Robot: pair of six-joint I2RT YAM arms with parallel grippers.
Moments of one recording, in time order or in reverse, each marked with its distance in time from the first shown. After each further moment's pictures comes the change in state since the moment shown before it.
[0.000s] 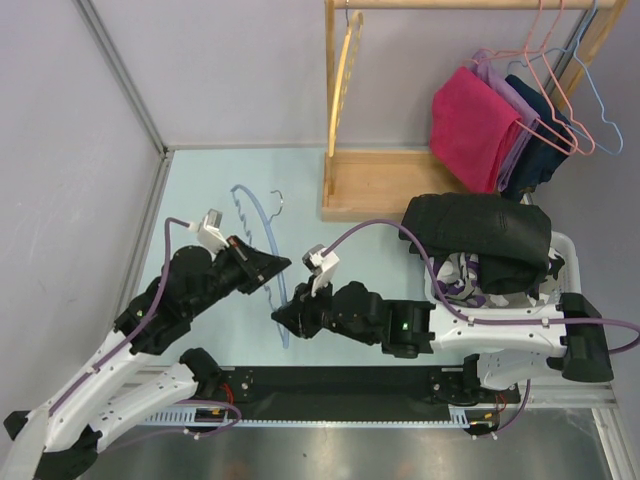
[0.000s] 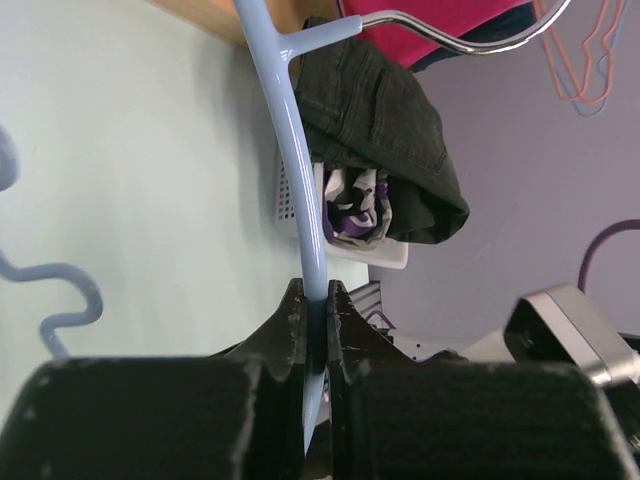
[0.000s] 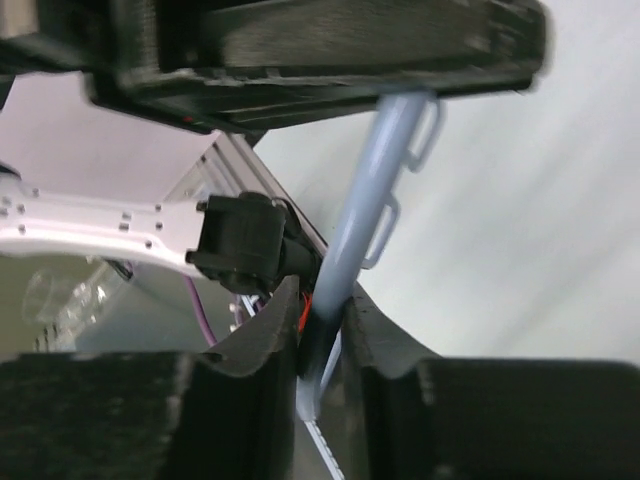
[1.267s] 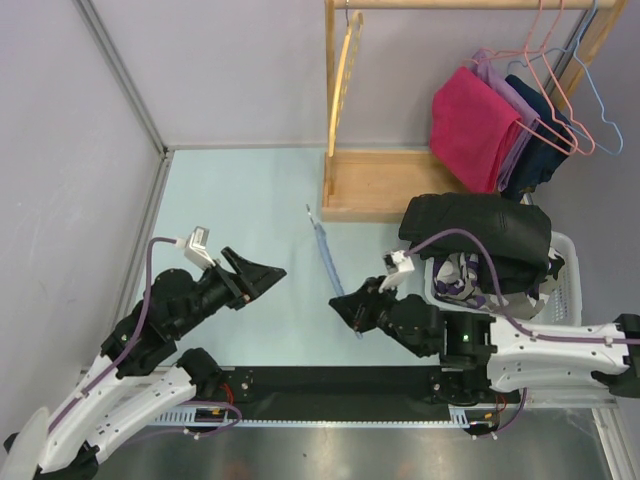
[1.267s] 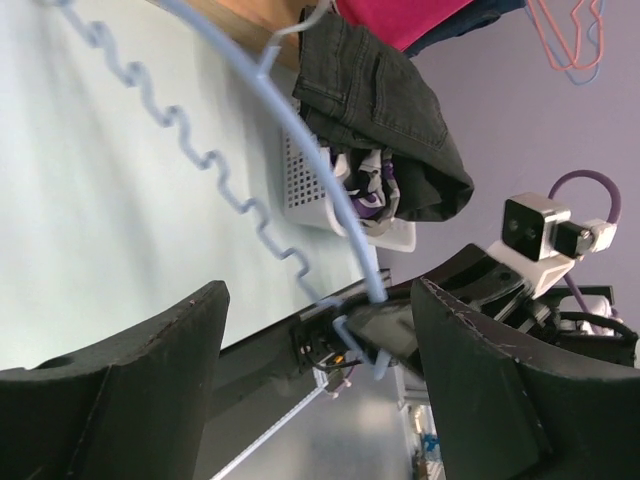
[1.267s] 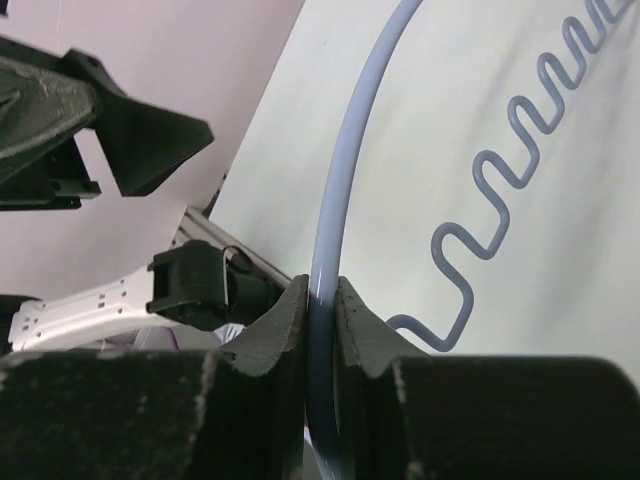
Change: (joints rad) left arm 0.006 -0.187 -0.107 -0.023 0.008 0.056; right arm -0.002 -0.351 -0.245 -0.150 0.282 0.266
